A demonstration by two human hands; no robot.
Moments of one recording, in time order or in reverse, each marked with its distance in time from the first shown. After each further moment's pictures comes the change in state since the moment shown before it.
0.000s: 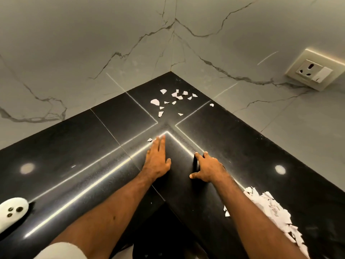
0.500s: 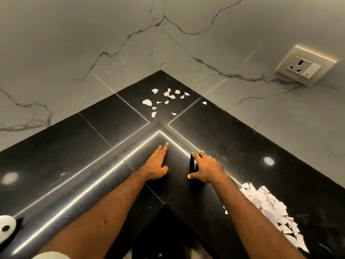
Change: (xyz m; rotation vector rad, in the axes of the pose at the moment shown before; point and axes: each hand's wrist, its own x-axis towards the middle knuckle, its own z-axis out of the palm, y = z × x) left_hand 0.011 -0.013 -0.007 -0.148 -0.355 0.119; right_hand -0.001 0.002 0.004 0.029 0.002 0.016
